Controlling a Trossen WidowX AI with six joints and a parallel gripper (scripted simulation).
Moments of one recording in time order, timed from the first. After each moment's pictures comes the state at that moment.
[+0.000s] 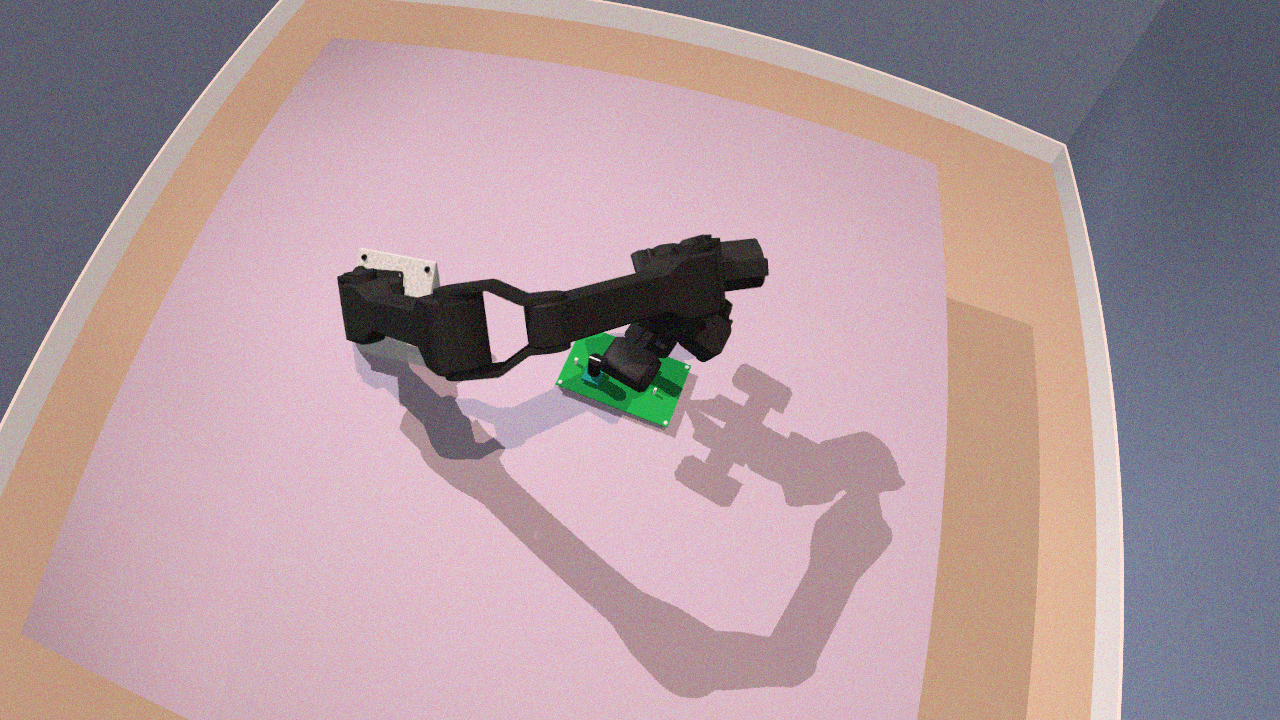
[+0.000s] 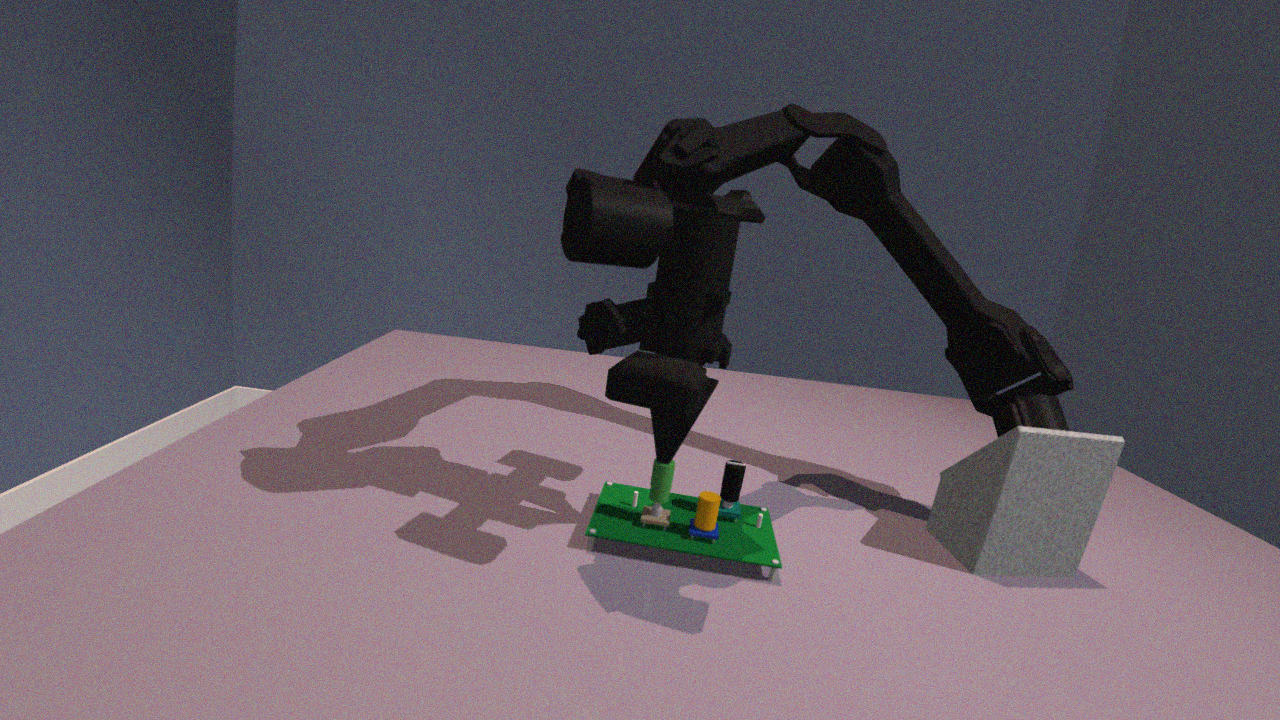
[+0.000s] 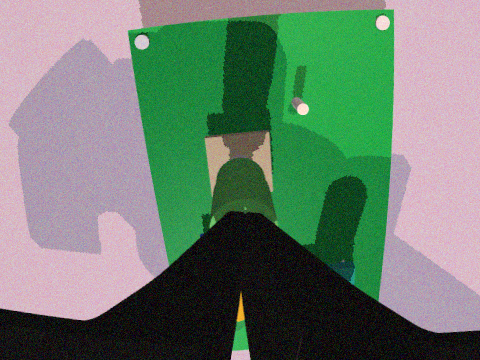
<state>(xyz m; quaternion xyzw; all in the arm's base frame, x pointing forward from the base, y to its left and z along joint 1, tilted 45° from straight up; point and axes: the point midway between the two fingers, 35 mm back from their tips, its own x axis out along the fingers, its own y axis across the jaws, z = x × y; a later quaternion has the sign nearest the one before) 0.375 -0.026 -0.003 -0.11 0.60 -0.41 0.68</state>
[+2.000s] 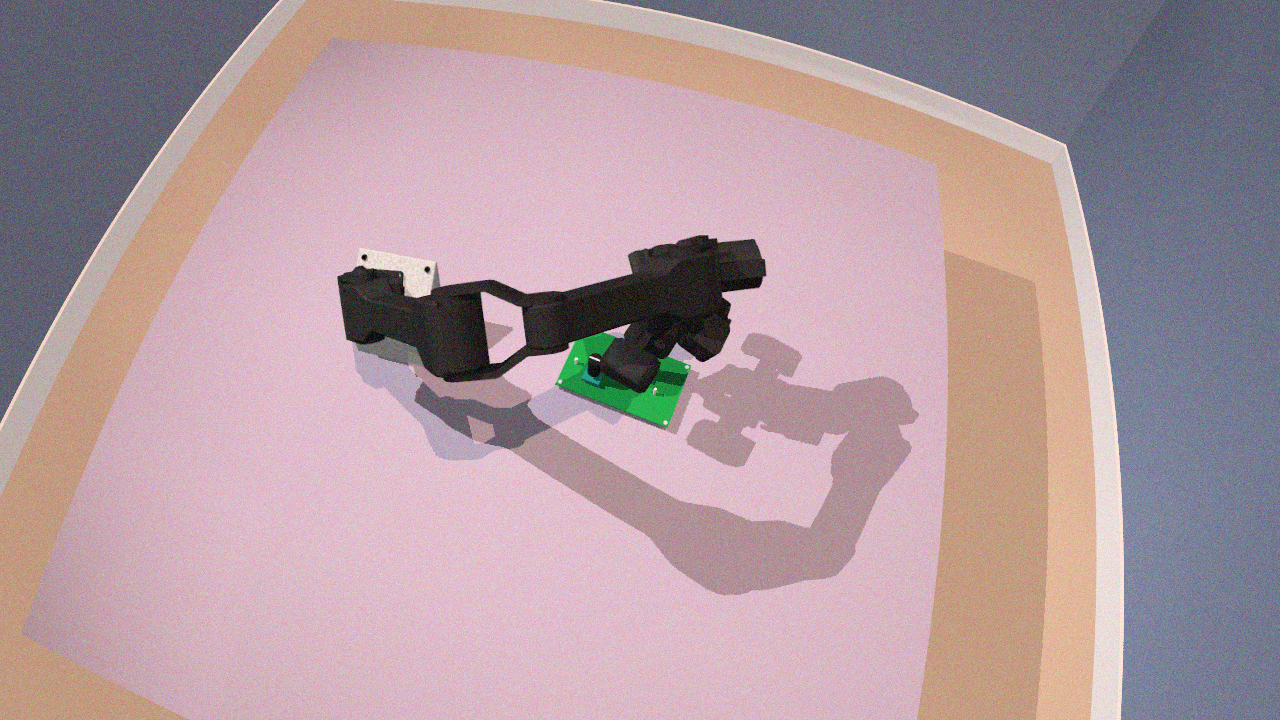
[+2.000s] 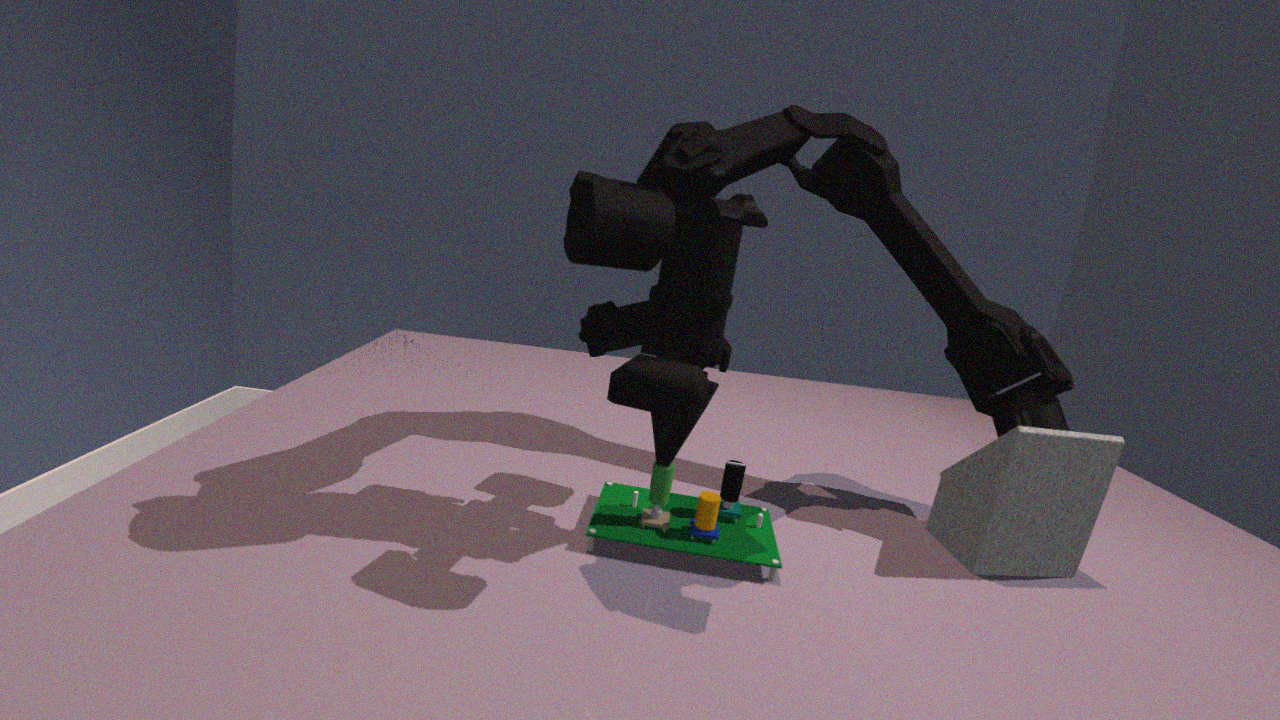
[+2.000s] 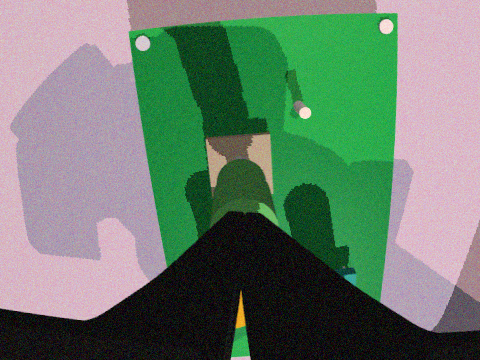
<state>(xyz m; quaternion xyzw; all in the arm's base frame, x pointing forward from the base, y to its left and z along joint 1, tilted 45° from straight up) 0.373 -0.028 -0.008 -0.12 0.60 -0.41 0.68</state>
